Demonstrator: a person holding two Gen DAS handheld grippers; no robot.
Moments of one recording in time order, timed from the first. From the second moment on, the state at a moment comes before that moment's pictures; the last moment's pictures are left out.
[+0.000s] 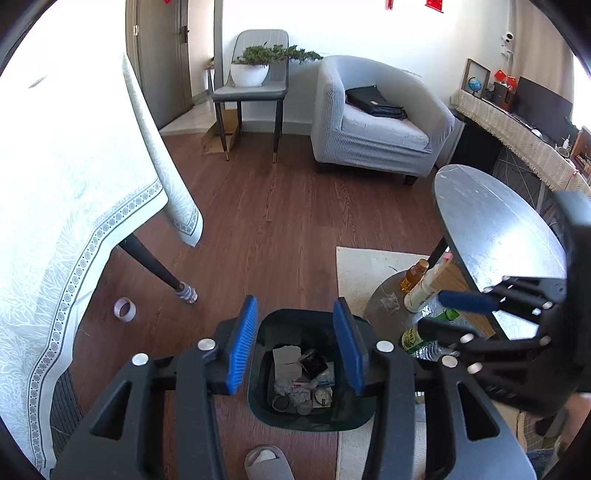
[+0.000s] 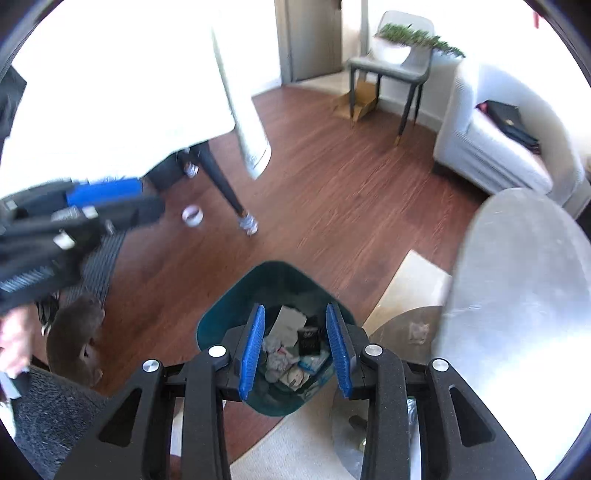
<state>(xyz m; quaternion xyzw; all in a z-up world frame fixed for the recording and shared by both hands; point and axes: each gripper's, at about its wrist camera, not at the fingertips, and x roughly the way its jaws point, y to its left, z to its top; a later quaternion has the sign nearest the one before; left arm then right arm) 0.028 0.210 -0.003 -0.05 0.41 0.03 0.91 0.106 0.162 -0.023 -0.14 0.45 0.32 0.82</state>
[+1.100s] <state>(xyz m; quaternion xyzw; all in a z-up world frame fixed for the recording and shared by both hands) -0.028 0.111 0.001 -0.01 0.34 0.02 0.94 0.022 -0.084 0.041 0.02 0.35 0.17 0.92</state>
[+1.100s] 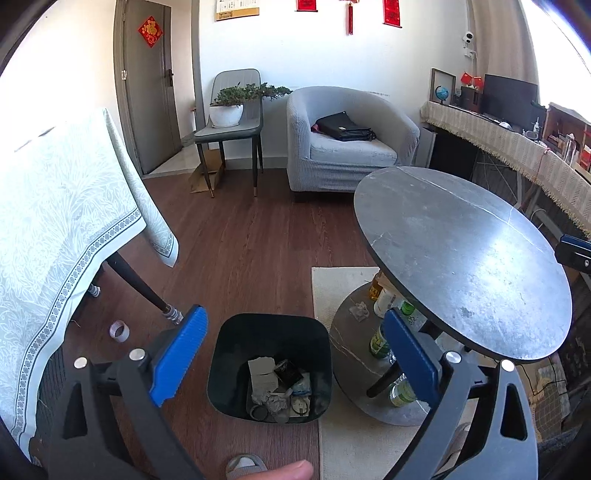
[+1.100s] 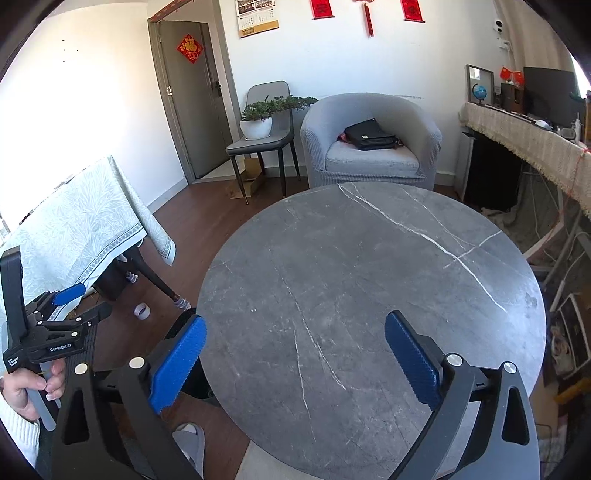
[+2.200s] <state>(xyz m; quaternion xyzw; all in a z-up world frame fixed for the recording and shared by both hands) -0.028 0.105 -0.003 -0.01 0.34 0.03 0.94 0.019 -0.089 0.040 0.01 0.34 0.20 0.92</state>
